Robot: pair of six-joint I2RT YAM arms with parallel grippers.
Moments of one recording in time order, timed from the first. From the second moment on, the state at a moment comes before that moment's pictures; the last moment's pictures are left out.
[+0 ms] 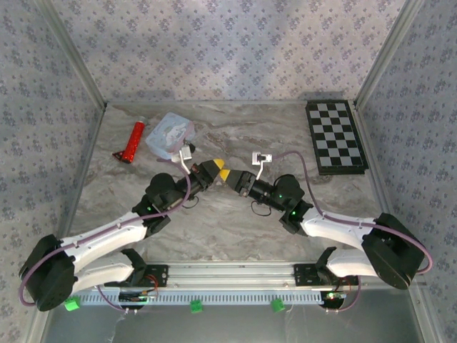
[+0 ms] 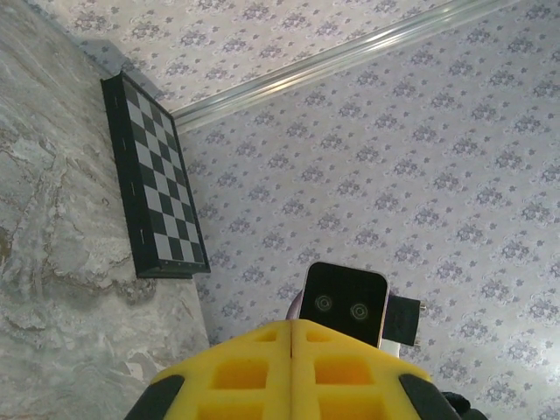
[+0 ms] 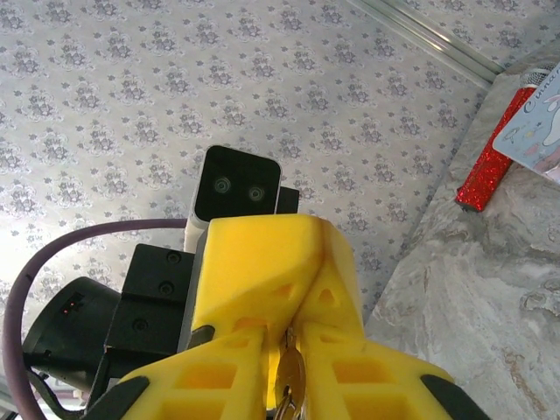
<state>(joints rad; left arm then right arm) -0.83 1.06 0.53 0.62 0.07 -1.26 0.85 1.25 0.50 0.94 -0.26 1.09</state>
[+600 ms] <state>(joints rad) -0.53 0.92 0.60 0.12 0.14 -1.12 0.78 0.99 0.53 0.43 -0.23 1.00</state>
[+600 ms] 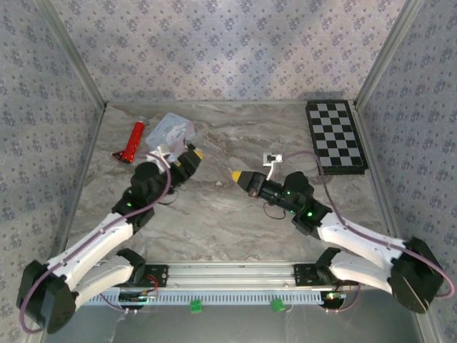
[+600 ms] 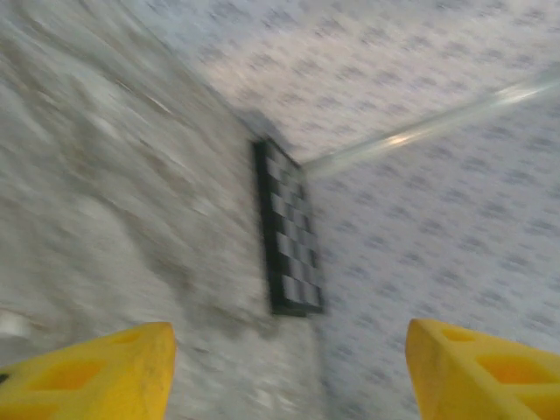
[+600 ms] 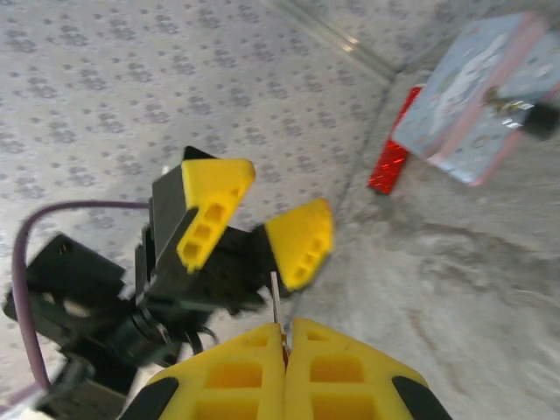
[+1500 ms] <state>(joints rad) -0.43 1.74 0.92 0.07 -0.16 -0.82 0.70 0.60 0.55 -0.41 -0.09 0.70</state>
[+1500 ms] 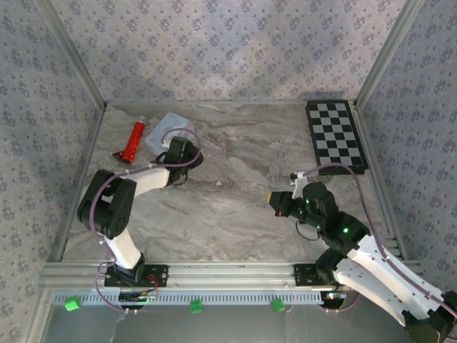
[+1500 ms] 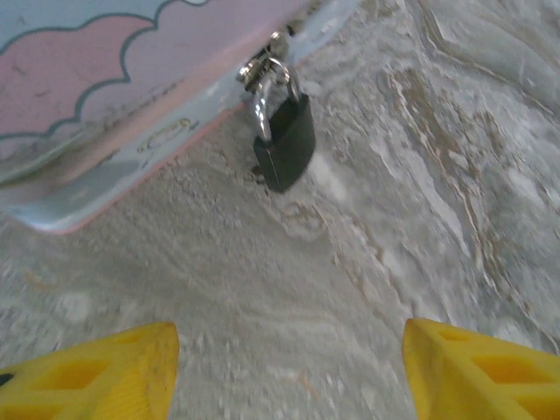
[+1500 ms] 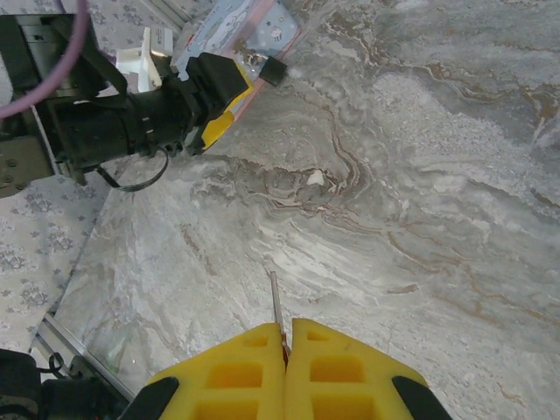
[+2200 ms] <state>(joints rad) -0.40 2.02 1.05 0.36 -0.27 -1.01 0.66 0.45 0.44 -0.41 -0.14 0.73</state>
